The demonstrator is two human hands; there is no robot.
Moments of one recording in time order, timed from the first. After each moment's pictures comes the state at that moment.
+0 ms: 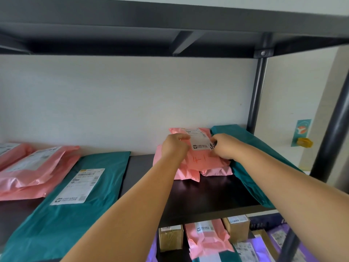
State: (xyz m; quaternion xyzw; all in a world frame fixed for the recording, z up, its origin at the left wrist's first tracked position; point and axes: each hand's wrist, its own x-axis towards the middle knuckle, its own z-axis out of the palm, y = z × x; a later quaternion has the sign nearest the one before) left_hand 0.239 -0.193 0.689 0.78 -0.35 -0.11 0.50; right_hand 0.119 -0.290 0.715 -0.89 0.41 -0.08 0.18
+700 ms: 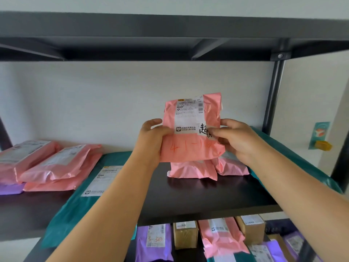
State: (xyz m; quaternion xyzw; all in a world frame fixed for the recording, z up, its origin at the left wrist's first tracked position) left_hand 0.269 -0.087 0.723 0.53 -0.26 -0.22 0.78; right_hand 0.117 -0.234 0.731 -0.68 0.21 -0.34 0.61
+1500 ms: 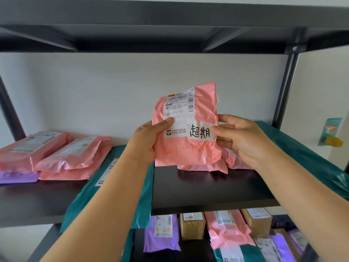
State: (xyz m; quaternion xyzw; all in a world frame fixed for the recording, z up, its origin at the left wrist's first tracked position) left_hand 0.294 -0.050 0.714 0.49 -0.27 -0.31 0.77; right_hand 0.111 -0.188 0.728 -0.69 0.12 -0.31 0.64
